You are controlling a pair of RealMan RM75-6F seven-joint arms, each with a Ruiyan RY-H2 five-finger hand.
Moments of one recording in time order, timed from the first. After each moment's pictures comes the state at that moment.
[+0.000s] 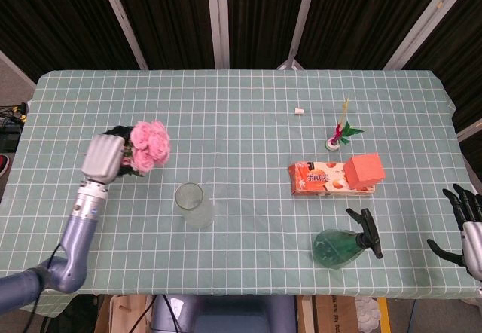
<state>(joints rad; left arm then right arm) -0.63 -1.40 -0.22 -1.49 1.21 1.30 0.12 0.05 -1.02 0.07 -1.58 -1.46 1.46 0.13</state>
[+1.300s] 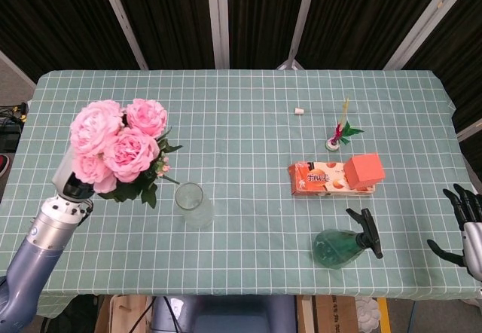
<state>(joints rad) -0.54 -1.00 -0.38 -2.10 1.43 1.25 -1.00 0.04 -1.02 0.07 -1.58 -1.47 1.47 0.15</state>
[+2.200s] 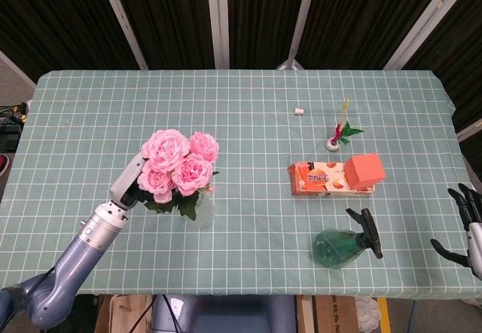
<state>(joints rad) -0.63 -1.21 -0.29 -1.99 1.37 1.13 -0.79 0.04 -1.01 0.07 -1.57 -1.47 1.48 0.18</state>
